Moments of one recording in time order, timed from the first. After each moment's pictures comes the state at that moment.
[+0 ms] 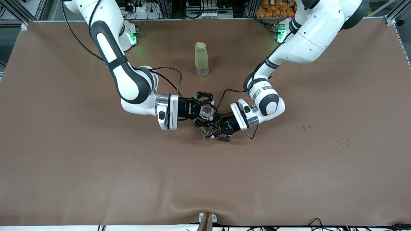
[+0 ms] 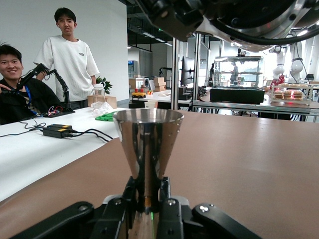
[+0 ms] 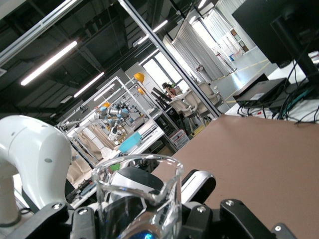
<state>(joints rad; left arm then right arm) -0.23 0.76 -0.36 -1.73 -2.18 2.30 2.76 0.54 0.51 0.03 -1.72 2.01 2.11 -1.66</state>
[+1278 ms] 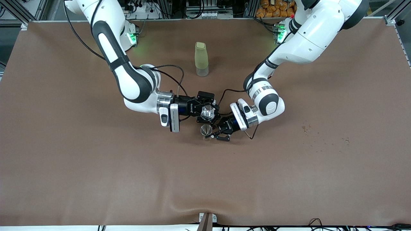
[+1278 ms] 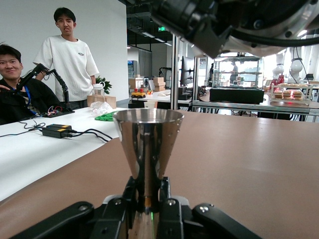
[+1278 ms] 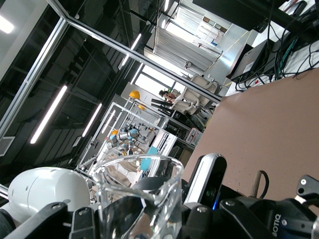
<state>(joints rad) -0.23 0.76 -0.36 -1.73 -2.18 2.30 2.76 0.55 0.51 0.03 -1.75 2.09 2.11 -1.37</state>
